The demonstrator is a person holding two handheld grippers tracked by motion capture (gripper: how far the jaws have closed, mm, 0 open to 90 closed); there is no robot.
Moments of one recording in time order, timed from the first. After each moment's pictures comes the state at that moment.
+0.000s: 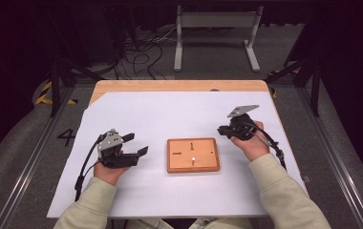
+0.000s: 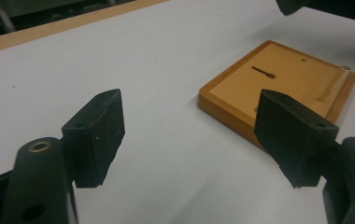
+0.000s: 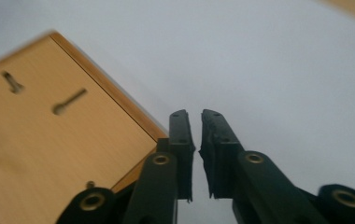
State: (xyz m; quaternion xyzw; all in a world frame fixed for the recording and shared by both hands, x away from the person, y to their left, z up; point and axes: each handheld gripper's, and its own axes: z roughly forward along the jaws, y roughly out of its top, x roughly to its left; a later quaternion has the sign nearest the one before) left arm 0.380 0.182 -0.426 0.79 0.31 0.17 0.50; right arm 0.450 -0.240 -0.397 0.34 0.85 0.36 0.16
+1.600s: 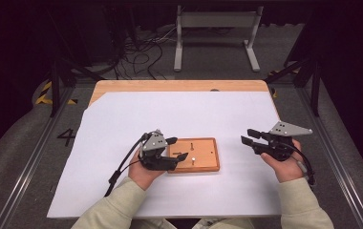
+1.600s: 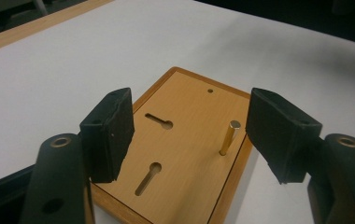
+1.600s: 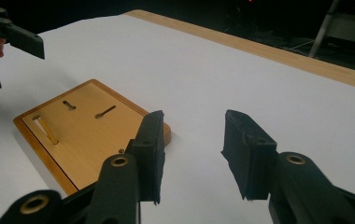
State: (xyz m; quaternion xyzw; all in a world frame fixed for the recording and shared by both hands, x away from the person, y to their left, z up) left arm 0.373 0.074 -0.415 0.83 0.22 0.12 0.50; right arm 0.373 -0.312 -0.384 0.35 0.77 0.49 0.21
